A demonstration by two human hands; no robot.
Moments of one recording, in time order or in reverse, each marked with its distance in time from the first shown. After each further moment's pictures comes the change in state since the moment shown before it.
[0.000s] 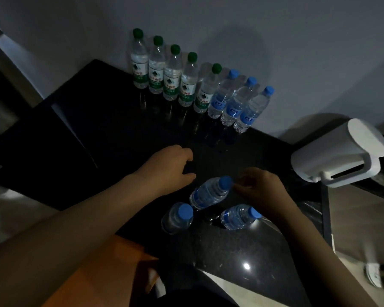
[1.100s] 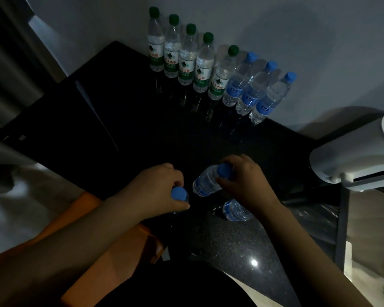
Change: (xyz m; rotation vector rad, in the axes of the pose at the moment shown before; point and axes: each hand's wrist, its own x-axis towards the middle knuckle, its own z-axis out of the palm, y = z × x) left_hand -0.056 0.015 0.037 0.009 -0.106 -0.209; right_hand 0.015 0.007 0.030 0.022 -0.002 -0.264
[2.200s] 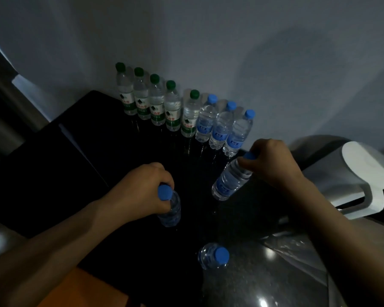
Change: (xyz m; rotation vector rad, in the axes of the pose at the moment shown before) left_hand 0.083 0.067 -0.055 -0.020 0.084 0.102; right_hand 0.086 0.081 -0.144 -0.154 0.145 0.140
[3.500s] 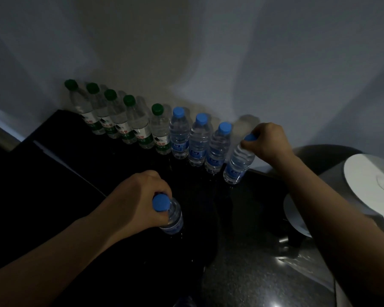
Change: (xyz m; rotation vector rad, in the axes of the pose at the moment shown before) left_hand 0.127 0.045 0.018 -0.063 0.025 0.044; right_hand 0.160 0.122 0.005 0.103 0.111 0.166
